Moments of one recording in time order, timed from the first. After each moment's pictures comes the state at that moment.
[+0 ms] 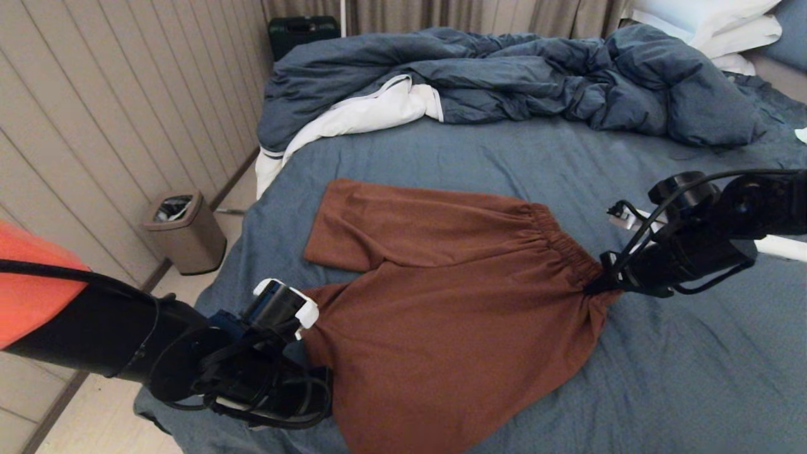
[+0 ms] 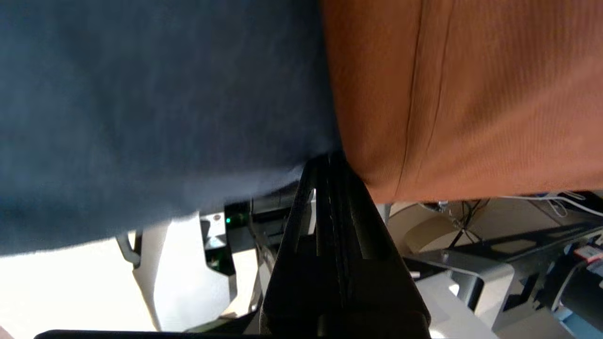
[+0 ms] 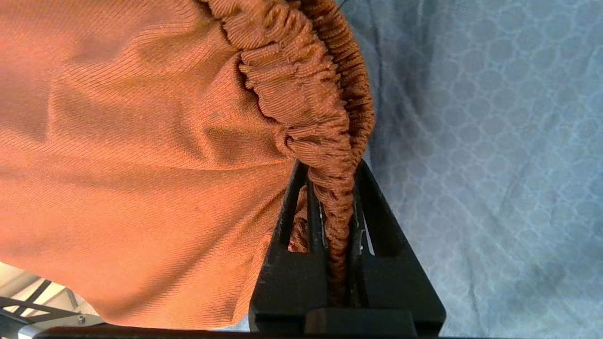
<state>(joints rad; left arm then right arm) -0.60 1.89 -0.81 0.04 -0.20 -0.65 -0.11 1.95 -1.43 0.50 0.36 0.00</state>
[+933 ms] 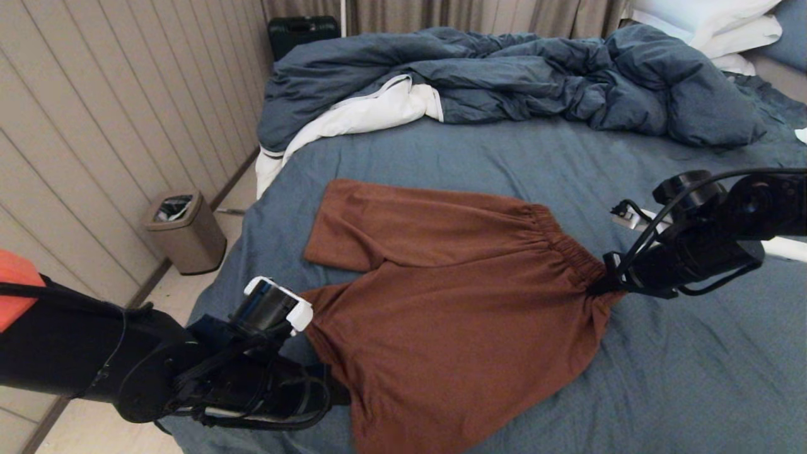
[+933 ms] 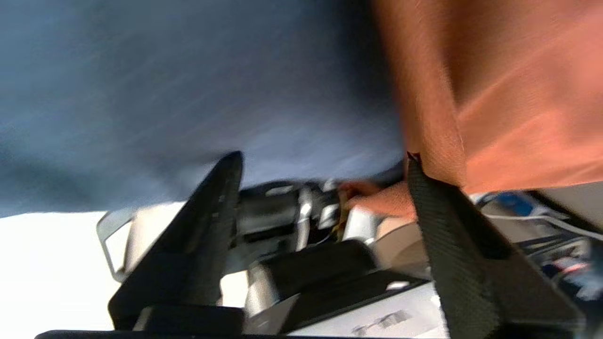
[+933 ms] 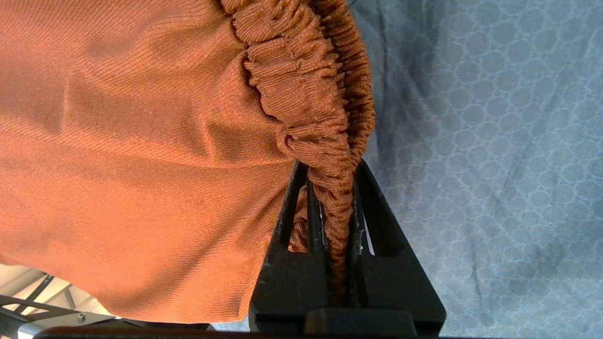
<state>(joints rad) -0.63 1.83 -0.76 -0.04 -0.16 -0.70 -0.11 1.92 -1.41 0.50 0.36 0.00</state>
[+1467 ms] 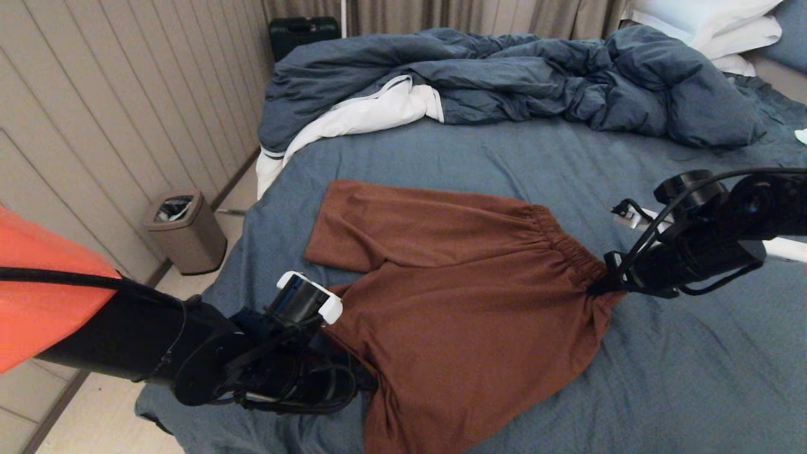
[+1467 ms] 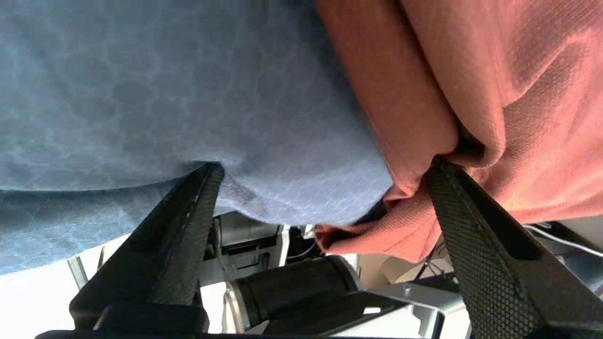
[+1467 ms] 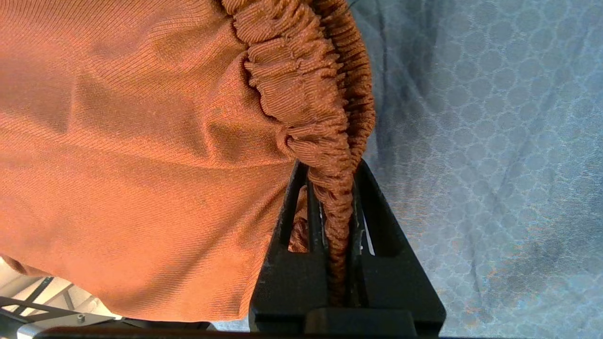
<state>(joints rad) -0.68 1.93 -0.86 -0.06 -0.16 -0.77 -0.11 1.92 -1.41 0.50 0.36 0.00</state>
